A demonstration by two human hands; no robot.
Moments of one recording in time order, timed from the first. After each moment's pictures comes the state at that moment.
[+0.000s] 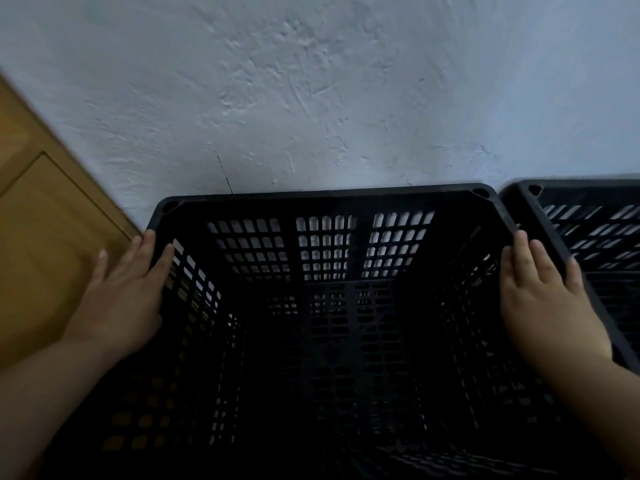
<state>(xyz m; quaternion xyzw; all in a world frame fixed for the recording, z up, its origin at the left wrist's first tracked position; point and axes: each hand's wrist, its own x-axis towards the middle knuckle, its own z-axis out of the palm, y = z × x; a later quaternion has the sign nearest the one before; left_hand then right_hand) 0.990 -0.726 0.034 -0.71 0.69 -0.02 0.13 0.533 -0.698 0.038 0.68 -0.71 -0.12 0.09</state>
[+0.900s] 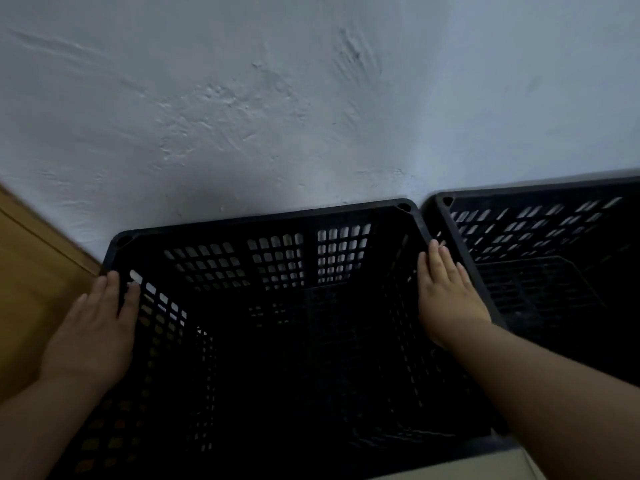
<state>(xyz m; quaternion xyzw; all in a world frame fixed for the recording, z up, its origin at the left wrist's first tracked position) 0.967 -0.720 0.038 -0.69 0.68 -0.06 0.23 0.532 -0.709 0.068 0.66 -0.74 -0.12 -0.12</state>
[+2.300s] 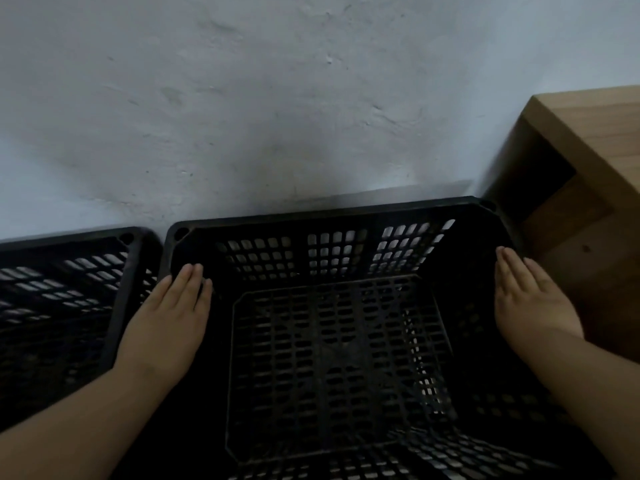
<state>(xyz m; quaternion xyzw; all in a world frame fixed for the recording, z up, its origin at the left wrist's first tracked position) 0.459 -0.745 0.033 -0.54 0.80 -0.19 0.17 0.019 -0.721 0.041 0.62 -0.64 -0.44 0.15</state>
